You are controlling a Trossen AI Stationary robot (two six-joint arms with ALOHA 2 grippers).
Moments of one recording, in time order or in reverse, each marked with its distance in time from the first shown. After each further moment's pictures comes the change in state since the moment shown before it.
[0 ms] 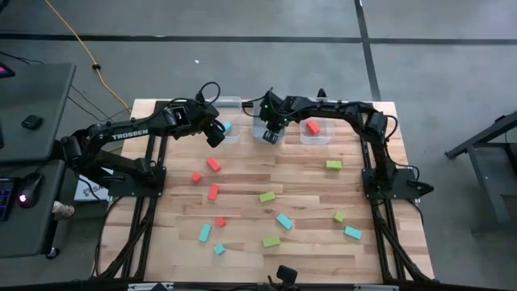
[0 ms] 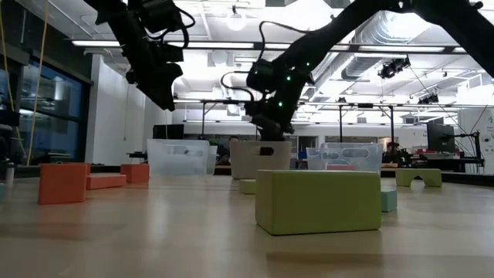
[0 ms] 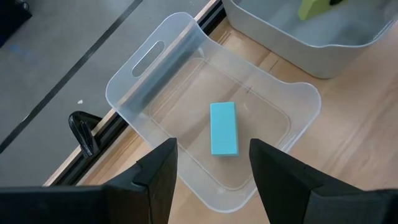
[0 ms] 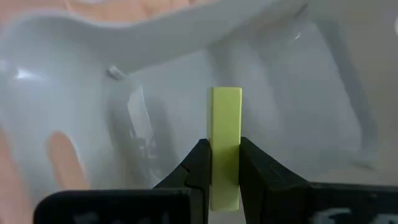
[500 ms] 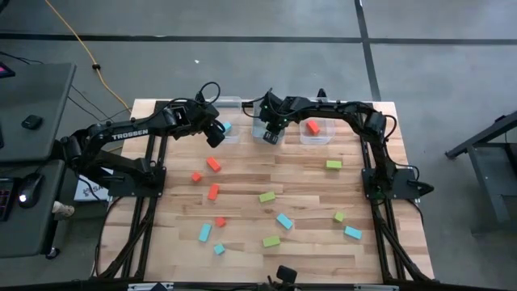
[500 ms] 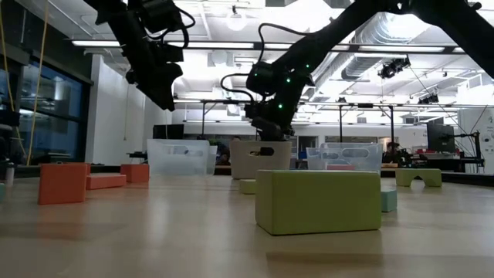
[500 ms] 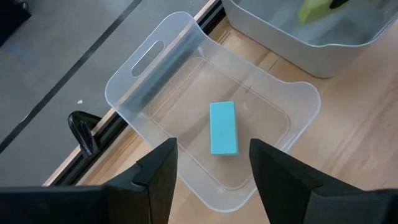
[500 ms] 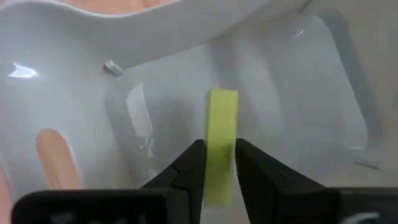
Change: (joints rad) left arm 0.000 0.000 0.000 -0.001 0.001 0.000; right arm -0.002 0.008 0.000 0.002 -0.005 -0.002
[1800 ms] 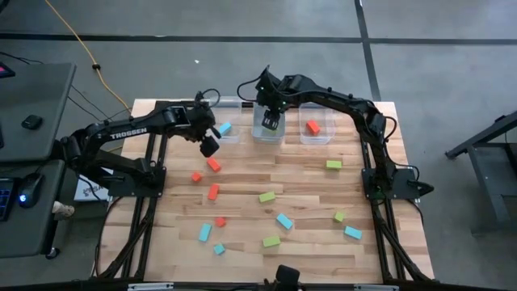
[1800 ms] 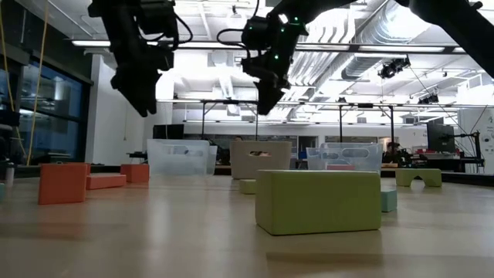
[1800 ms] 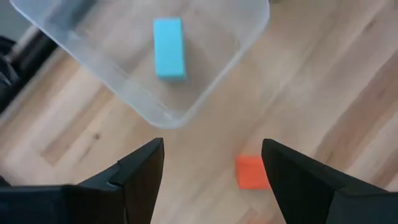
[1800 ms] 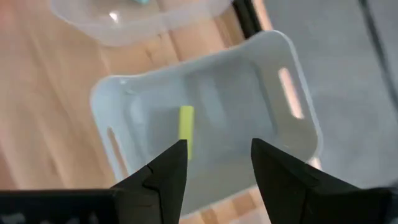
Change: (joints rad) left arm -0.005 0.000 0.051 -0.296 0.242 -0.136; right arm 0.024 -0.002 0.464 -0.493 0.100 -0.033
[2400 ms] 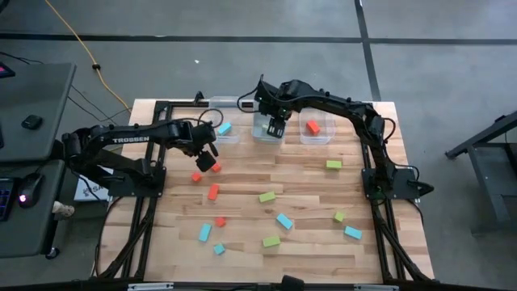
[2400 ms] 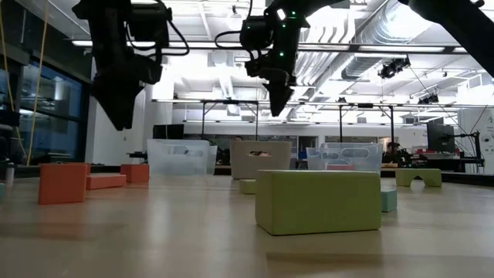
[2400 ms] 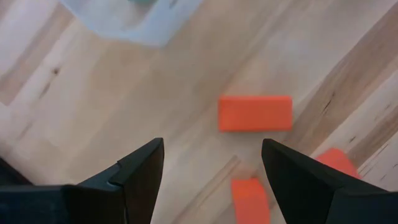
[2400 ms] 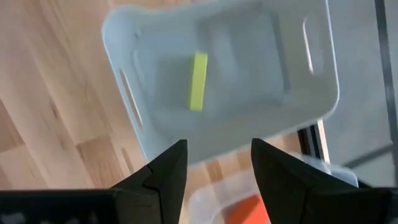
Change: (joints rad) left arm -0.151 0.000 -0.105 -0.071 -0.009 -0.185; right arm 0.053 0.000 0.003 -0.171 0.066 0.019
